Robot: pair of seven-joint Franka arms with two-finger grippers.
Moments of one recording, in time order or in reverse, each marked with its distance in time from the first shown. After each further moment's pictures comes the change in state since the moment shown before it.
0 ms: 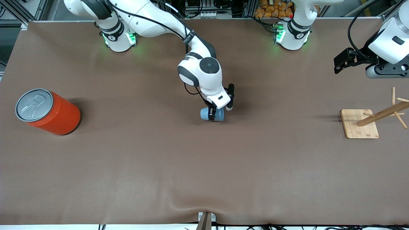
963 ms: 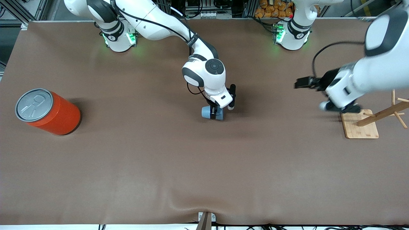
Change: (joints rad) left arm 0.000 0.214 -0.001 -0.095 -0.375 0.059 0.001; right arm 0.020 0.048 -0.006 0.012 -0.030 0.004 0.049
